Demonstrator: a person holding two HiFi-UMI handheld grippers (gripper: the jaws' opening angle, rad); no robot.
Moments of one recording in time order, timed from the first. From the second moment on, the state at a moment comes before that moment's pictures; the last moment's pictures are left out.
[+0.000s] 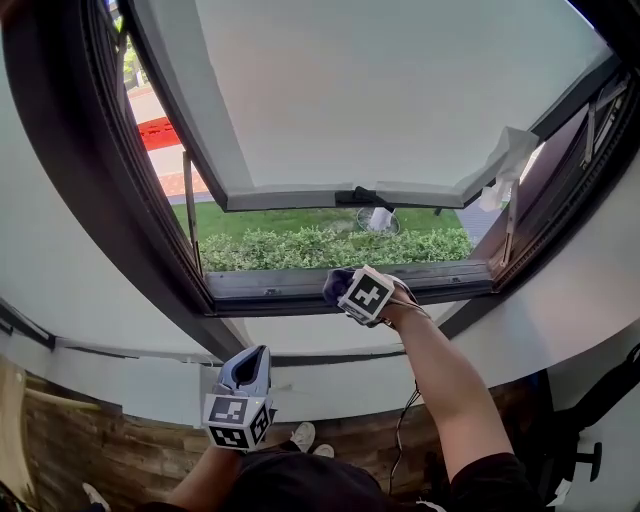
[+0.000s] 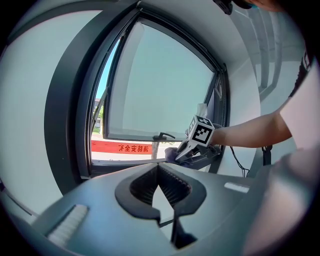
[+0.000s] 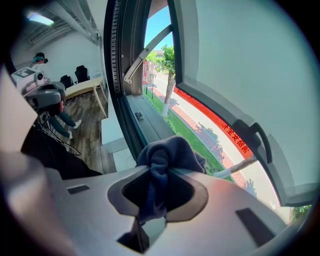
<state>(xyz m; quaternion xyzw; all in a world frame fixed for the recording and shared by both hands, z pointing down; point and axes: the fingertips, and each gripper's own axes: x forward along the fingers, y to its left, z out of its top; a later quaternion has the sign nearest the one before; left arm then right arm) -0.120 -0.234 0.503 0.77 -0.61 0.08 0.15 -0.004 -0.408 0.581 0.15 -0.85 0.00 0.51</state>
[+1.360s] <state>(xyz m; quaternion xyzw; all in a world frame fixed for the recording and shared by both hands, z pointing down) -0.174 -0.200 0.508 0.73 -0.67 0.06 0.17 -0.092 -0.391 0.594 0.11 -0.84 -0.06 0.52</state>
